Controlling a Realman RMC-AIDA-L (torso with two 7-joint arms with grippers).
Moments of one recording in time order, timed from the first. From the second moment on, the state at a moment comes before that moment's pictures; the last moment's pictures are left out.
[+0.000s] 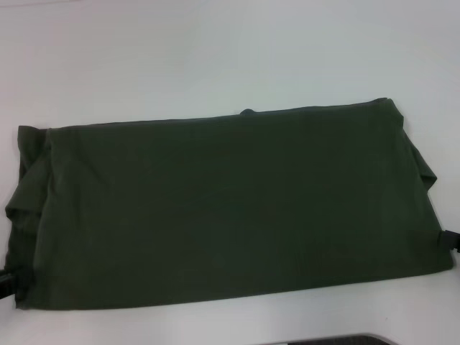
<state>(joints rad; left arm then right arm) -0.26 -2.13 0.22 0.98 2.55 1.86 -1.72 0.10 1.95 -0.23 -0.48 -2.30 -1.68 1.67</state>
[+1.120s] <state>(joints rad) -0.39 -2.07 0.14 0.92 2.37 1.74 -1.72 0.39 1.99 -0.04 -0.49 -2.27 -1.82 1.67</state>
